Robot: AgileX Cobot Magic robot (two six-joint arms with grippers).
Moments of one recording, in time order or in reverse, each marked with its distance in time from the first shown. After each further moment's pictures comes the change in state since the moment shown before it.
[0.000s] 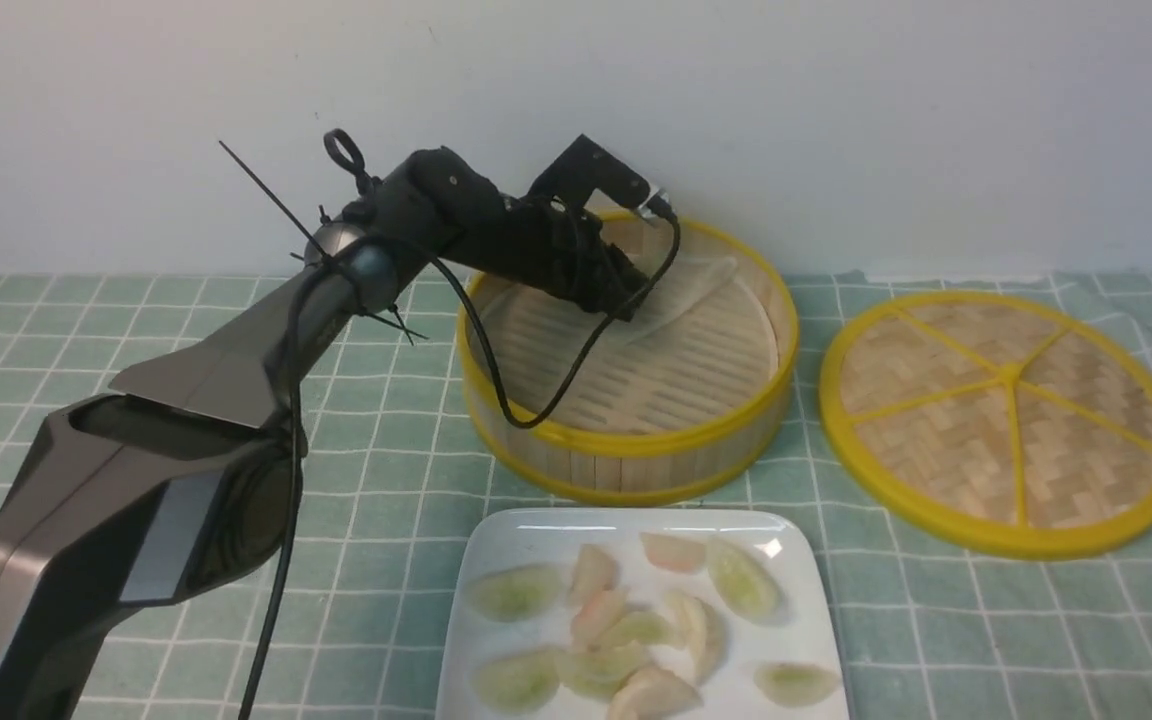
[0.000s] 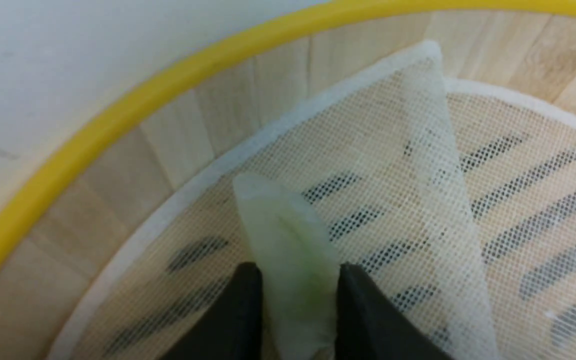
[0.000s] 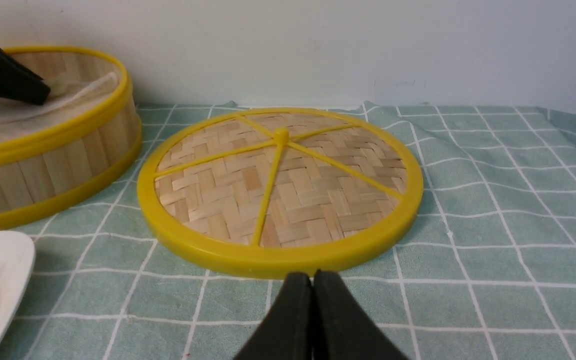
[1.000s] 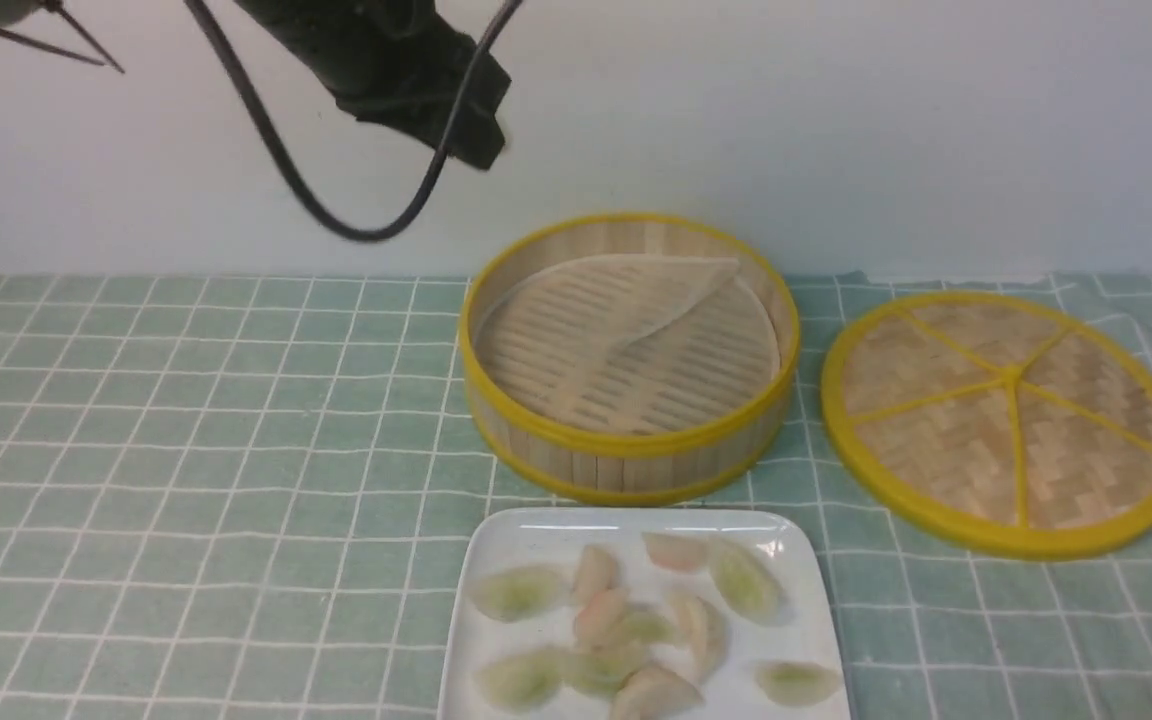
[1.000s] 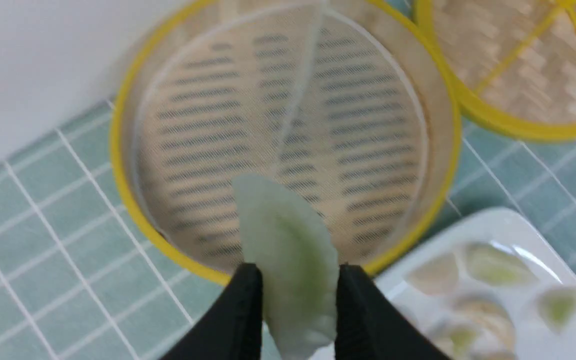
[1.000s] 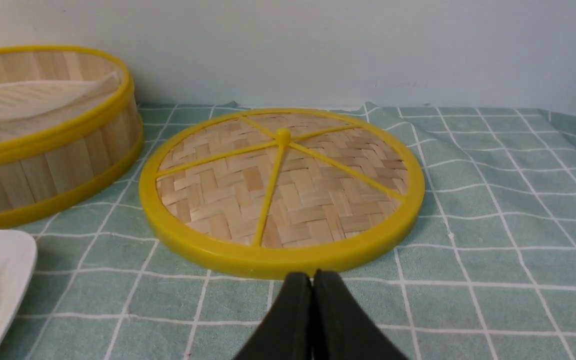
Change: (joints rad) right arm 0.000 0.000 0.000 0.000 0.000 -0.003; left arm -0.001 -0.834 0.511 0.420 0.460 -0.599
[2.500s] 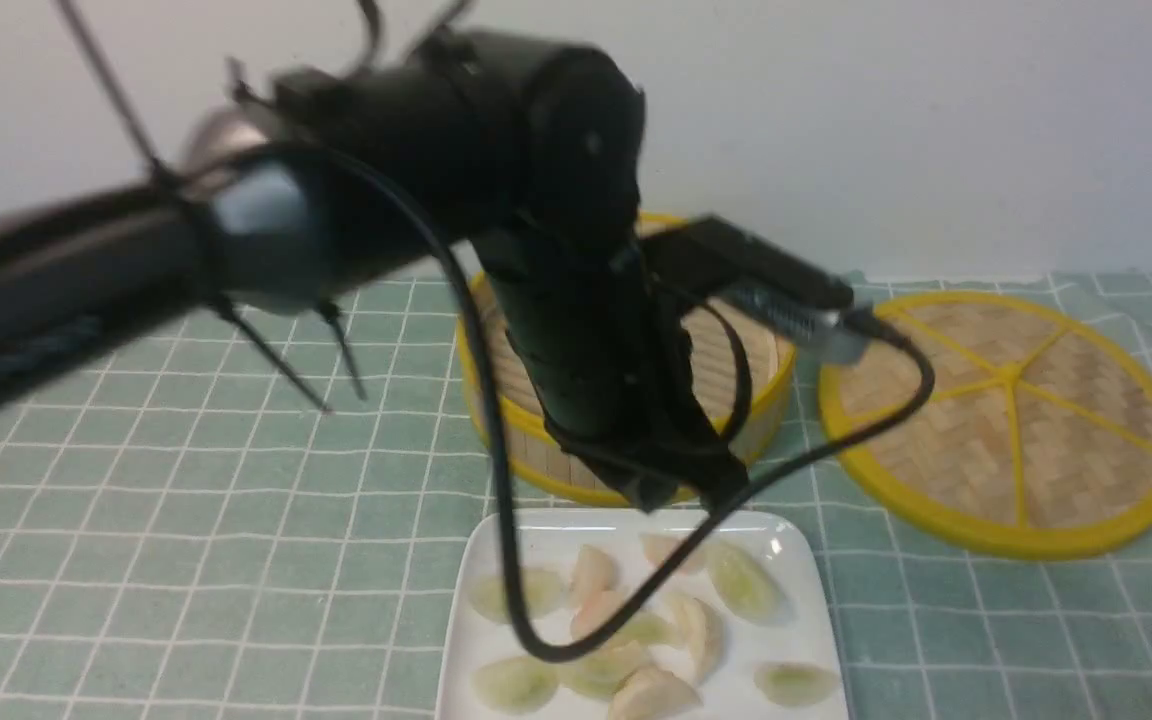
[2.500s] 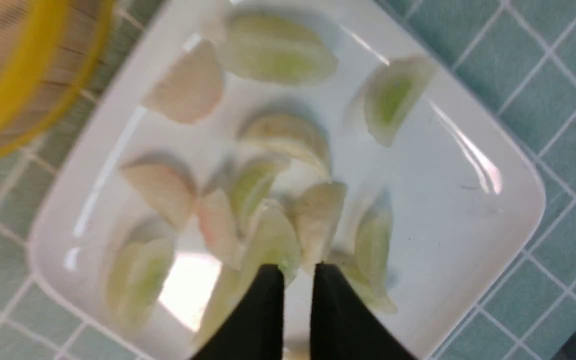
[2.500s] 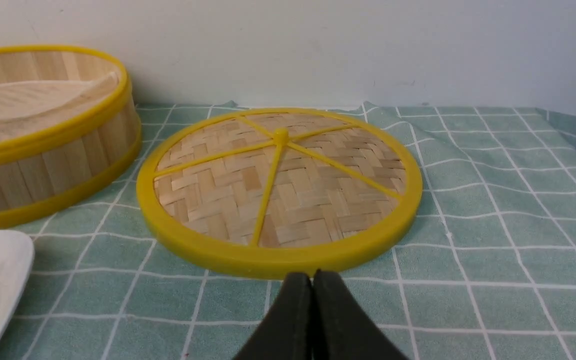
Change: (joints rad) right arm 0.000 0.000 0.000 0.000 0.000 0.000; left arm -0.420 -0.140 0.347 0.198 -0.043 -0.210
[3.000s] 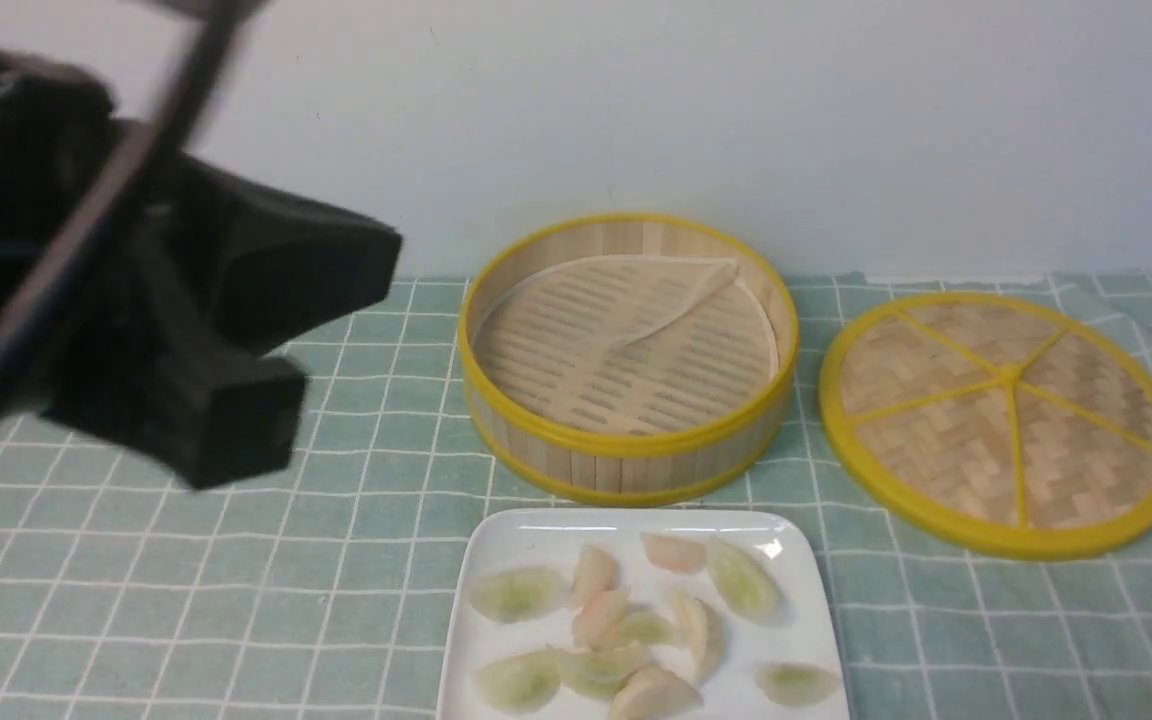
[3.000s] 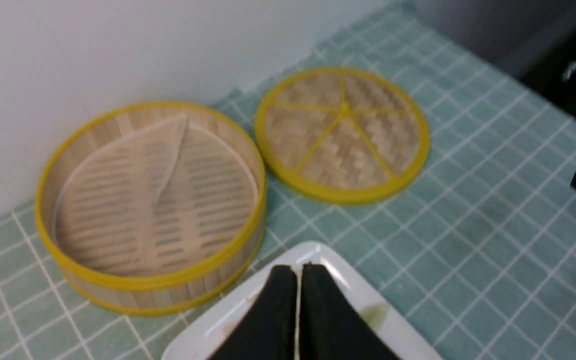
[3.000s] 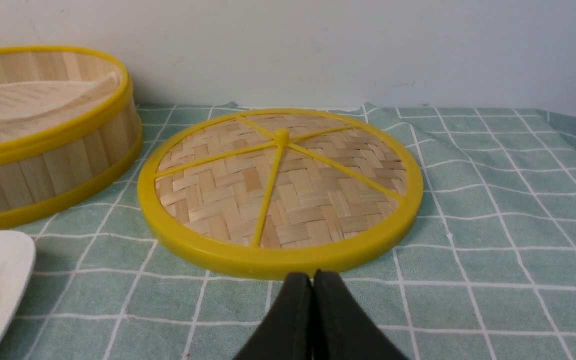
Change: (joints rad) right arm 0.000 0.000 0.000 0.000 0.000 0.001; left arm 0.003 -0.897 0.575 0.066 -0.542 -0.190
